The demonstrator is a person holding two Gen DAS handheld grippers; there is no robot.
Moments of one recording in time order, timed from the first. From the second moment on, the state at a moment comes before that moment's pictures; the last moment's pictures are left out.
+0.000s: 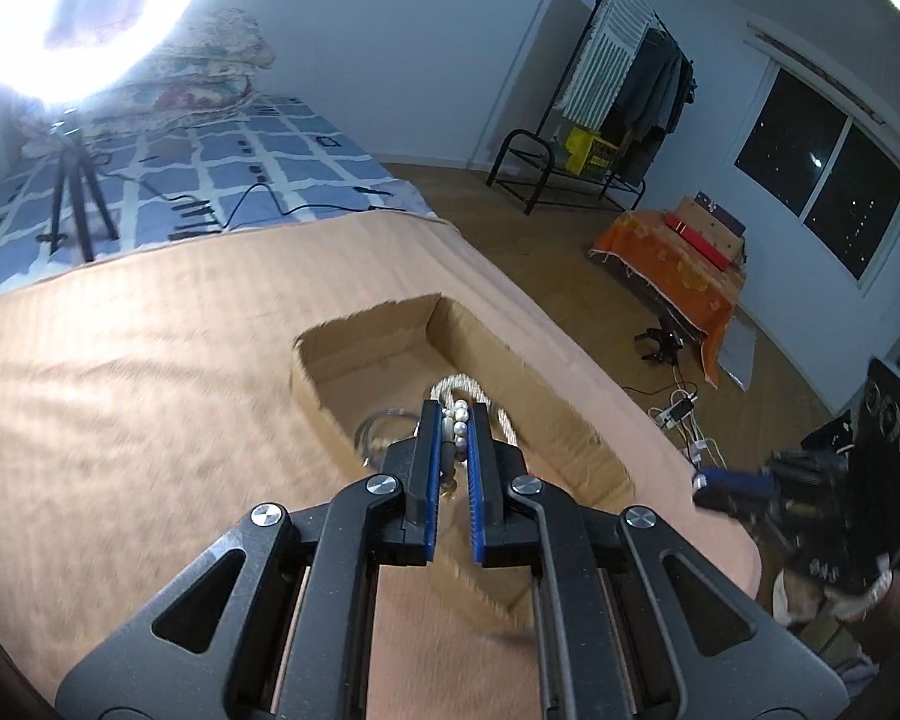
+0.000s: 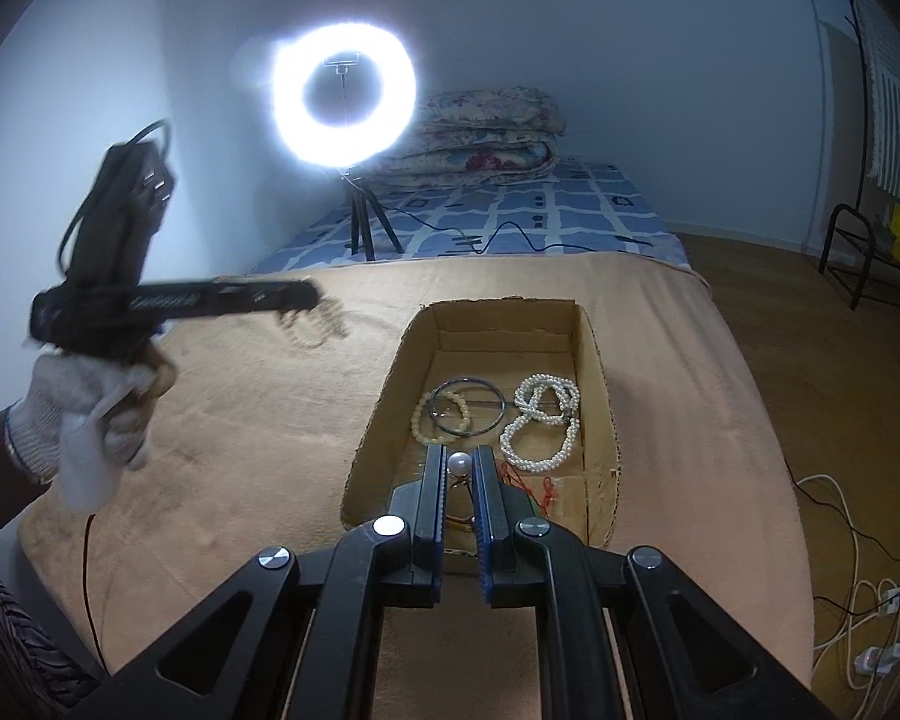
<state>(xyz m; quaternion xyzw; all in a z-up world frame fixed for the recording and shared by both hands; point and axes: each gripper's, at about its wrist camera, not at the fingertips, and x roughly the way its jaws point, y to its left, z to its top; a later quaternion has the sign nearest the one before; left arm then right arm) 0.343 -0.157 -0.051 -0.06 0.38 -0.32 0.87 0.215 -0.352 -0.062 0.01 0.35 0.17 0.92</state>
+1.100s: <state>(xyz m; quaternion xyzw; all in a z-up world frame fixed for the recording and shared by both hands) 0.435 -0.256 -0.123 0.00 0.45 -0.29 0.84 0.251 -0.293 -0.120 0.01 0.39 0.24 0.89</state>
